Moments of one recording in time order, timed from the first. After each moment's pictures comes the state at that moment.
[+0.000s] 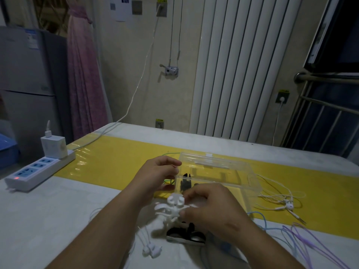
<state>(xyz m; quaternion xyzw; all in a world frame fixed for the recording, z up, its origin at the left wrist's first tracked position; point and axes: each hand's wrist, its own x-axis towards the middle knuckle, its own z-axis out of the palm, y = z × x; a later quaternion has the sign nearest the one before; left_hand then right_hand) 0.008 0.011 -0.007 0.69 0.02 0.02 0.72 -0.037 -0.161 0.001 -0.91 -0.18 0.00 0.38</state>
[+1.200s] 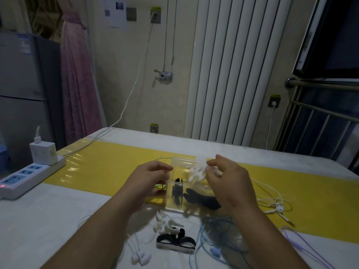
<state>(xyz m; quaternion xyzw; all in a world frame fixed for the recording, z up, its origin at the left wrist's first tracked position) 0.009 0.009 -0.007 0.68 0.03 0.02 0.73 0.006 -0.194 0.012 -0.90 -0.08 -0.26 0.34</state>
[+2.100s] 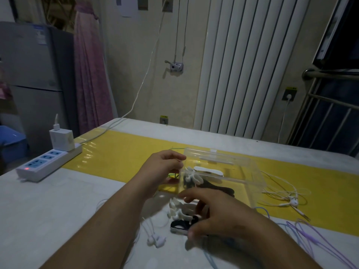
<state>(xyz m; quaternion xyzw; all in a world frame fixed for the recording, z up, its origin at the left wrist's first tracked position) 0.009 0.012 -0.009 0.69 0.01 0.02 0.73 -0.021 -0.178 -0.011 -0.91 -0.31 0.13 0.26</state>
